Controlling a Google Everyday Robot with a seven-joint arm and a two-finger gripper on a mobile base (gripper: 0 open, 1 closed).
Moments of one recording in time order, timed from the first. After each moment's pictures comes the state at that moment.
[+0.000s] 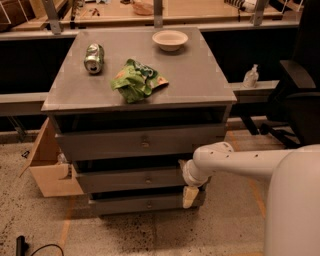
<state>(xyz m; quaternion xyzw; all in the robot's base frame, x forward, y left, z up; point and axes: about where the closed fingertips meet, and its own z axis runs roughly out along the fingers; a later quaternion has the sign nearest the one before) 0.600 -0.100 0.458 -0.72 0.67 0.02 0.19</state>
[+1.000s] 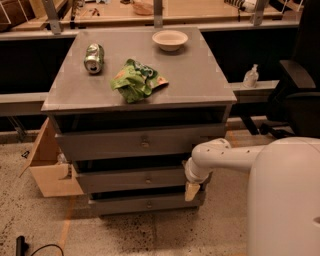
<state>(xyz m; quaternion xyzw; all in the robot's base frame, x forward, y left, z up) 0.623 -0.118 0.440 -0.71 0.68 0.00 0.16</state>
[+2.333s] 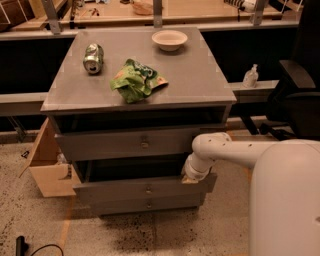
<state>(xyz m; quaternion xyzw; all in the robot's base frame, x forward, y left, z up) 0.613 -0.109 0.451 -0.72 0.68 0.06 0.13</state>
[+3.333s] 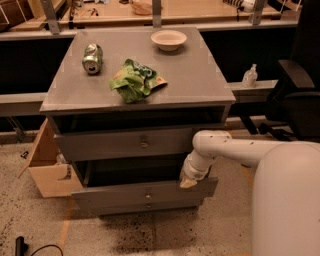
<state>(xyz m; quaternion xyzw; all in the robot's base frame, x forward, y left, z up) 0.601 -0.100 0.460 -0.72 0.68 0.10 0.12</state>
